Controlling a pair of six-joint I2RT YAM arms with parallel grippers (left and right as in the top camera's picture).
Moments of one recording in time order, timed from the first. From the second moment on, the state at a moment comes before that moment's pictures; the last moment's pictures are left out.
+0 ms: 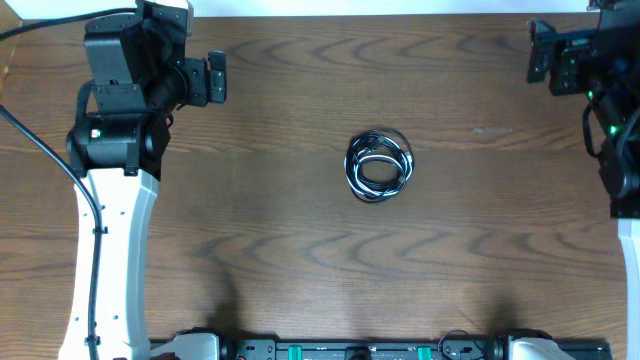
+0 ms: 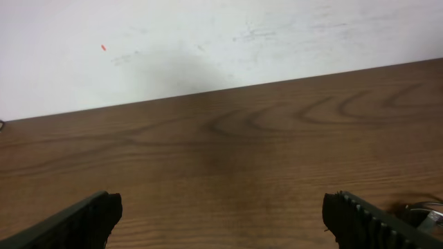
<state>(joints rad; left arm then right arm) 0.02 1.42 1.51 -0.66 0.11 0.15 -0.01 1.29 1.60 -0.62 -0.01 -0.13</state>
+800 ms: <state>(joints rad) 0.02 1.52 1.51 -0.64 0.19 0.14 0.00 1.49 1.61 -0.88 -0.01 -0.14</state>
